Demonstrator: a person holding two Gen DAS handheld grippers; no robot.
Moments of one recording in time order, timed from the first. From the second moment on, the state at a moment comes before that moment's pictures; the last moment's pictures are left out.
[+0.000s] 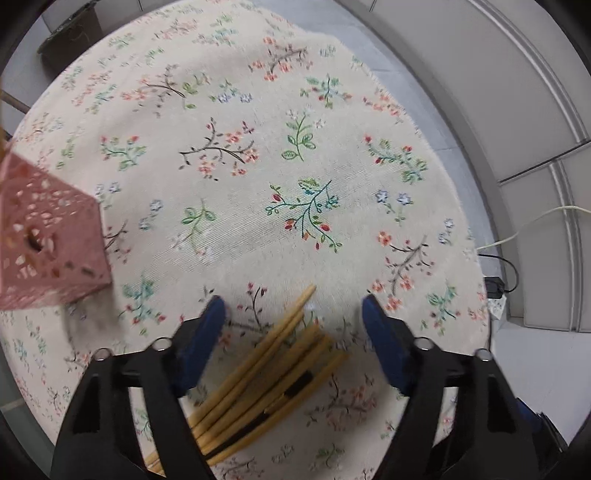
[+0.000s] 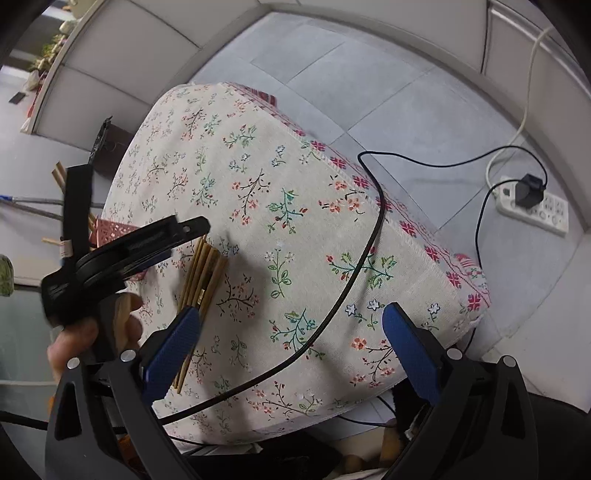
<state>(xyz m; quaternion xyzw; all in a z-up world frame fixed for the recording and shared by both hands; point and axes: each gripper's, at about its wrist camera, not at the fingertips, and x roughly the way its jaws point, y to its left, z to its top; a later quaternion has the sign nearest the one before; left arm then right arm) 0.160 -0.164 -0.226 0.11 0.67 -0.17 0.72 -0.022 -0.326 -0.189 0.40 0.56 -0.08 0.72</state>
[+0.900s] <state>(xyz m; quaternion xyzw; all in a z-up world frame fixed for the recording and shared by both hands) 0.131 -0.055 -0.203 0.10 0.63 -0.14 0.76 0.012 -0.303 -0.203 0.37 0.59 -0.08 0.72</state>
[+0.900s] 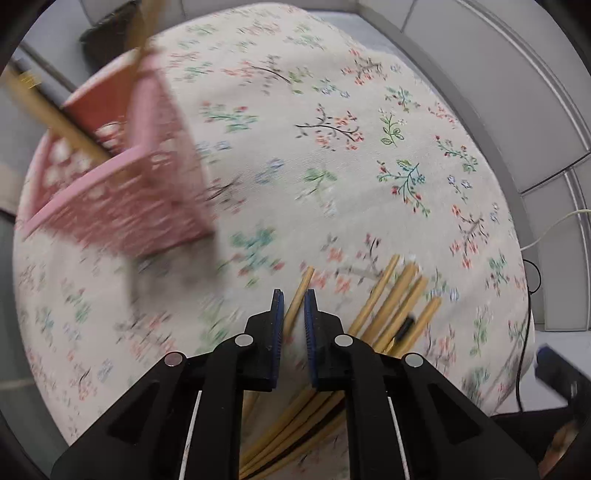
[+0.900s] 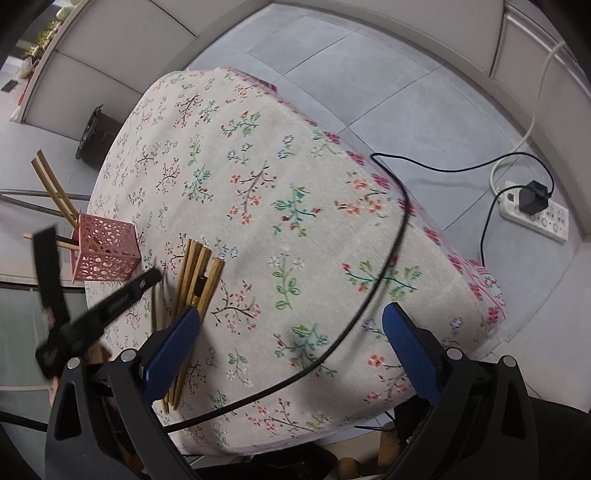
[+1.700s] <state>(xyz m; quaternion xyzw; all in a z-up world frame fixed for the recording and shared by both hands) 0.061 0.014 -0.096 0.05 0.52 -0.15 0.84 0.084 -0.233 -0.239 0.36 0.63 -0.11 0.68</state>
